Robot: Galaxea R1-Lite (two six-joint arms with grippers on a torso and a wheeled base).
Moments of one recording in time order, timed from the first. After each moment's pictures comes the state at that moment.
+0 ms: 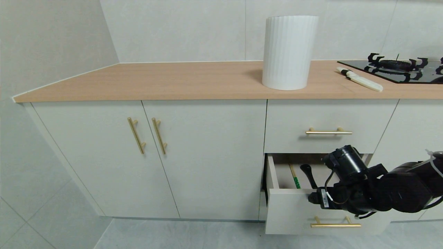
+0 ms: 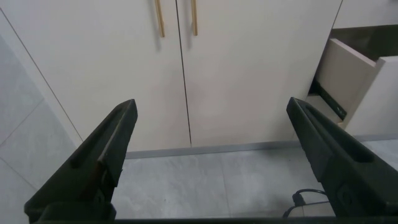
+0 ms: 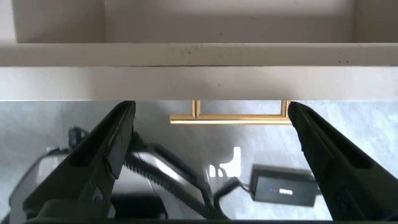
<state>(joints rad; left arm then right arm) 0.00 0.00 0.00 0.01 -0.09 0.03 0.43 1.89 -0.80 -0.10 -0.29 0.39</state>
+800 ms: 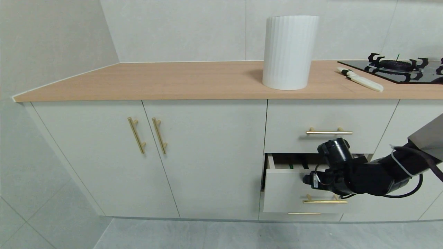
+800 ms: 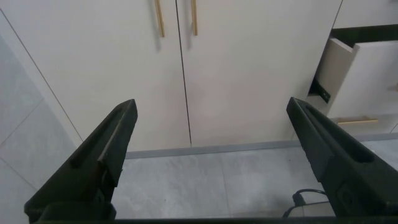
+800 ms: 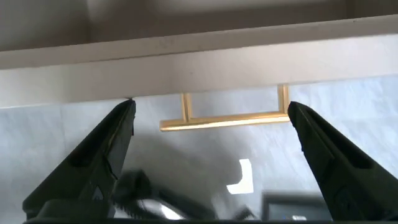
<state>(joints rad) 0.00 0.00 0.00 0.01 -0.09 0.03 0.32 2.08 -0.94 -0.27 -0.29 0.38</state>
